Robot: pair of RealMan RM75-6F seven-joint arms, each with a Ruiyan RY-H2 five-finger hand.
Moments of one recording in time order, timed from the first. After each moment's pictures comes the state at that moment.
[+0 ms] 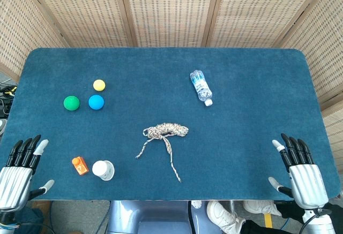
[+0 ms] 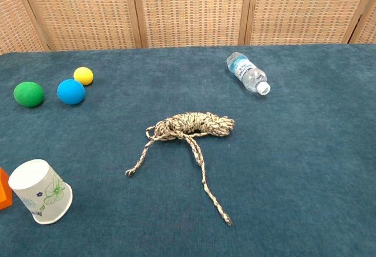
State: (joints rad) left arm 0.04 -1.08 0.04 -1.96 1.73 1.59 0.39; right arm 0.00 -1.08 0.02 -1.91 -1.69 1.57 -0.28
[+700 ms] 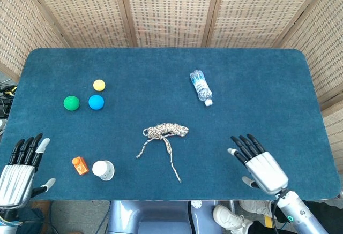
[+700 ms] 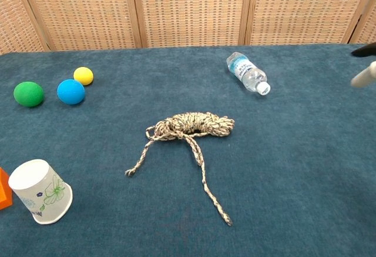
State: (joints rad) left arm 0.03 -1.10 0.02 -1.98 1.69 1.57 0.44; right arm 0.27 -1.05 0.02 -1.84 -1.82 1.23 -0.27
